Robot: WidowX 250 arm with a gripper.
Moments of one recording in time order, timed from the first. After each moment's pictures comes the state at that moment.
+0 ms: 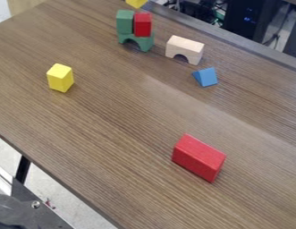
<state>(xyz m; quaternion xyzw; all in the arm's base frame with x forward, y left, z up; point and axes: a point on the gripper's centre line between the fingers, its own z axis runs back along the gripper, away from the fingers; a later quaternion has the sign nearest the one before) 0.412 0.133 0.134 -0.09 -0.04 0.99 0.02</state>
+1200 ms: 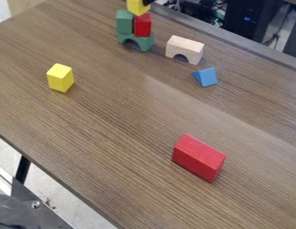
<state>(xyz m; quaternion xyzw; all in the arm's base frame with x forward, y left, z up) 0.418 0.140 0.116 -0.08 -0.03 1.00 0.03</state>
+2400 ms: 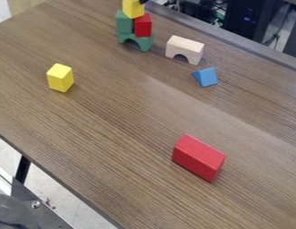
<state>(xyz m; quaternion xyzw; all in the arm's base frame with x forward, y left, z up) 0.418 0.153 0.114 -0.07 -0.03 1.00 0.02</state>
